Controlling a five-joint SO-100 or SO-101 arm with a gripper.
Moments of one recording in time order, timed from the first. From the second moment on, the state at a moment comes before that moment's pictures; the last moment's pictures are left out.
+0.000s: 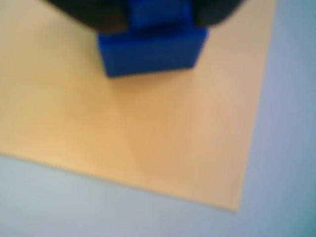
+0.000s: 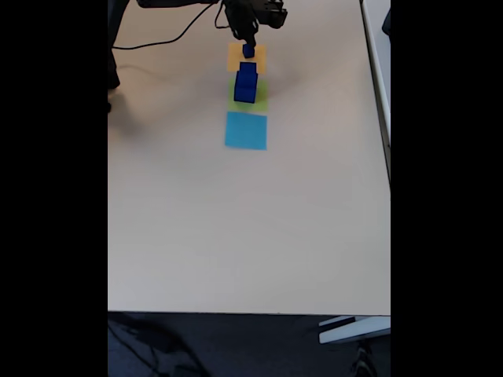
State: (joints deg) arm -20.4 60.7 70.0 52.1 97.5
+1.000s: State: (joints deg) arm -20.2 60.7 70.8 50.2 97.5
